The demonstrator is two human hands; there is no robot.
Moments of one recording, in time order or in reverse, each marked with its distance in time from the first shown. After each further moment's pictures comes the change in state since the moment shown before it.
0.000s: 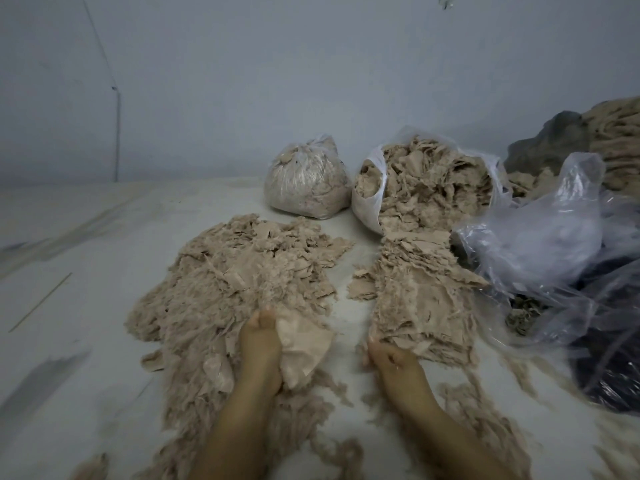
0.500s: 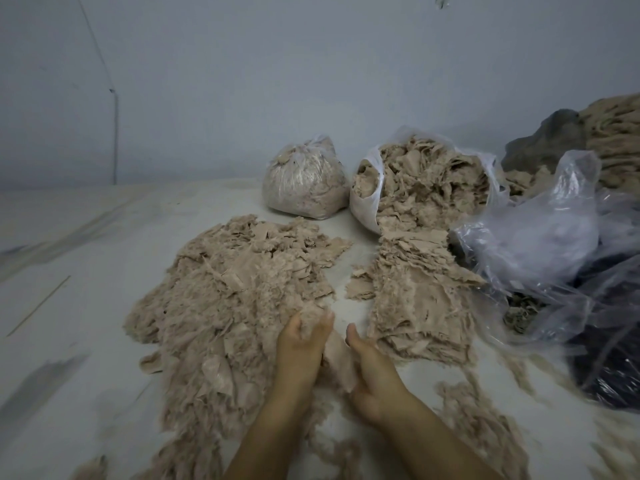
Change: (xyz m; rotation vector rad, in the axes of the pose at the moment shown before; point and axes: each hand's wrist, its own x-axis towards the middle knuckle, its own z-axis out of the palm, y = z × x) left_hand -0.033 -0.023 0.022 0.075 -0.310 0.201; right_hand -0.010 -0.047 0.028 0.994 -0.213 0.477
